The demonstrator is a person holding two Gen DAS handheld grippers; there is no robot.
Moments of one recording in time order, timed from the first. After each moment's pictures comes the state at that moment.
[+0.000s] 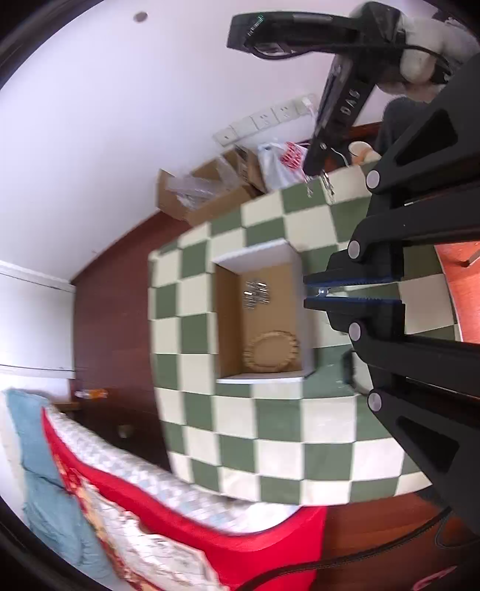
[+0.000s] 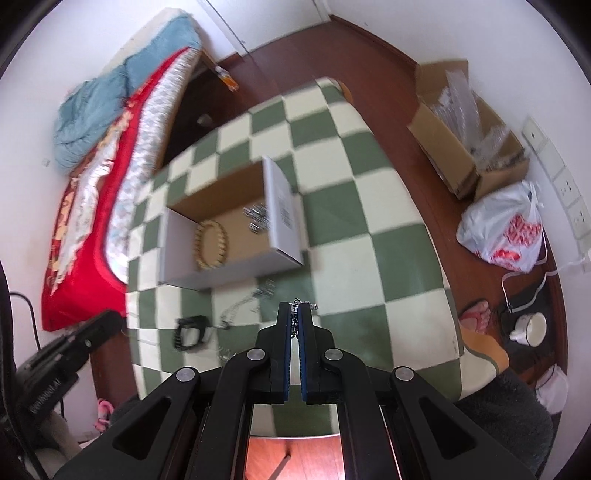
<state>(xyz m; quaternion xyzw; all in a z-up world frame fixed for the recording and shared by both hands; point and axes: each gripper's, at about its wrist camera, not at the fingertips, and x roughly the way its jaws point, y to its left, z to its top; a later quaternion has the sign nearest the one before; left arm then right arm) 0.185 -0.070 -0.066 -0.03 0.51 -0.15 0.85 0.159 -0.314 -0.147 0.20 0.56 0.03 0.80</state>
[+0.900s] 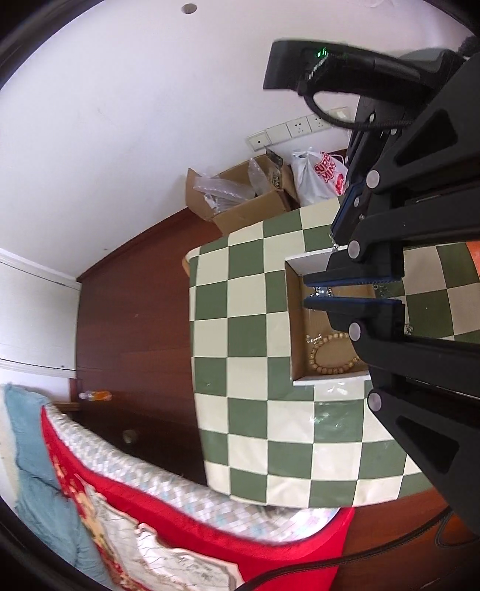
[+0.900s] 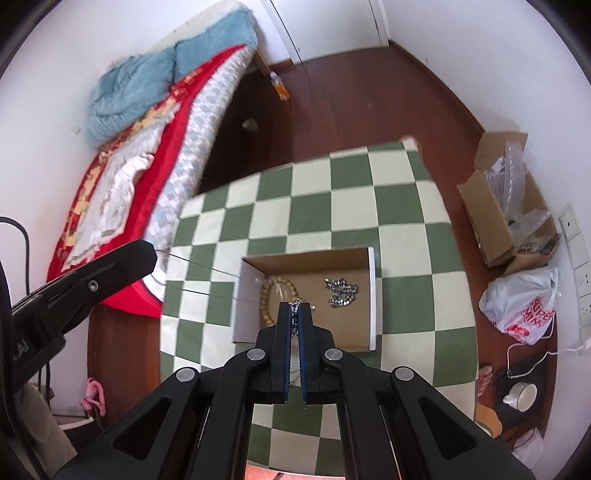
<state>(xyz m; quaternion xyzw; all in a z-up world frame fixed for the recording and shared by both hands) 0.291 -0.064 -0.055 -0.06 0.53 -0.16 0.83 0.260 -0.238 -0.094 0.14 0.56 0.08 0.82</state>
